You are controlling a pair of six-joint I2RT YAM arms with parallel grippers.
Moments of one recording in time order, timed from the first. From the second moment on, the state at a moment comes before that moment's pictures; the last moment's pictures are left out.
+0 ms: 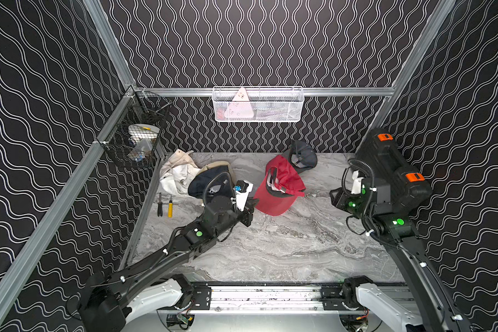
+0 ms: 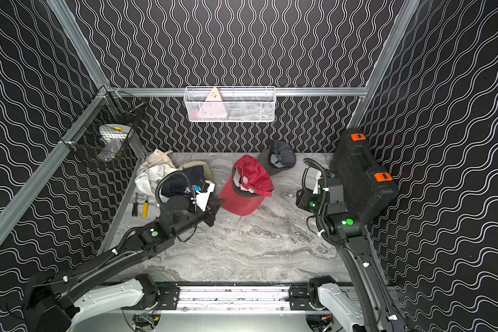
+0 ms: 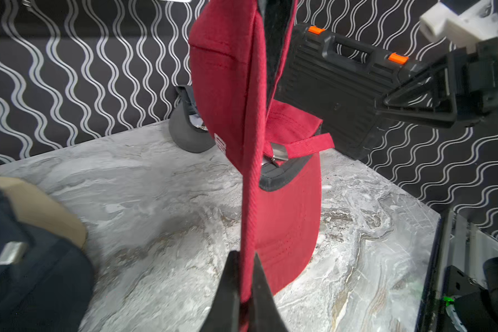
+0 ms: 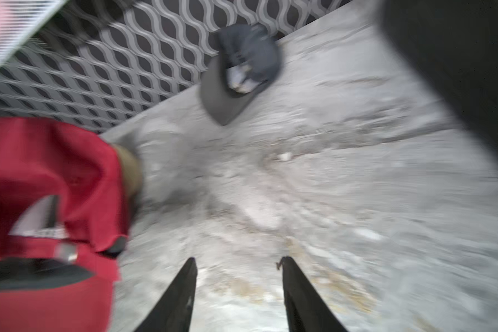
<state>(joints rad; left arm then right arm) -0.72 1.01 0.74 0.02 -0.02 -0.18 0.14 0.94 1.03 -0.69 -0.14 0.53</state>
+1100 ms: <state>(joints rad) -0.82 0.93 0.72 -0.04 -0.06 -0.18 0.18 1.15 0.92 -0.29 -0.75 0.73</state>
